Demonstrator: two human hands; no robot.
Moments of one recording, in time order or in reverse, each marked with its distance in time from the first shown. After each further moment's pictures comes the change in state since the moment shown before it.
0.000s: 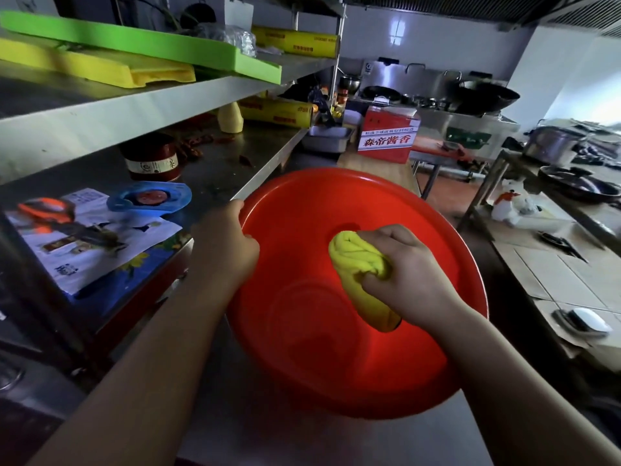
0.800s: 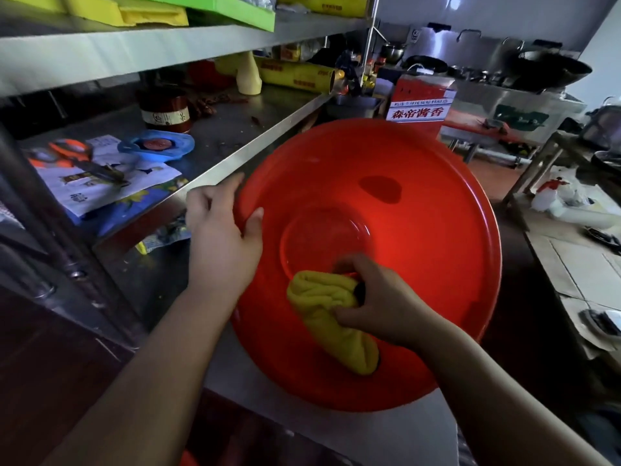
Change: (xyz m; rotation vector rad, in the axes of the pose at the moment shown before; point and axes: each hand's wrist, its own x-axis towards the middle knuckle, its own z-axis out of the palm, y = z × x) left_hand -0.097 0.031 0.033 -0.186 0.320 0.018; right_hand -0.071 0.034 0.004 0.220 -0.423 0.051
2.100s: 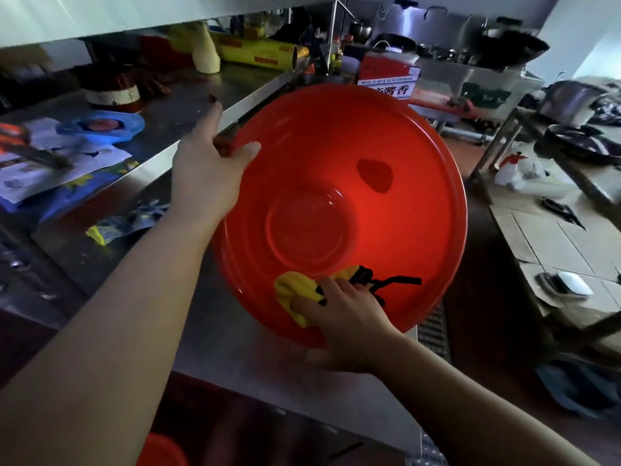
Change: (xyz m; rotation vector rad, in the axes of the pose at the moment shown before) left_hand 0.030 0.053 0.018 -0.112 -0.124 -0.083; right_hand -0.051 0.031 0.039 -0.740 -0.066 -0.186
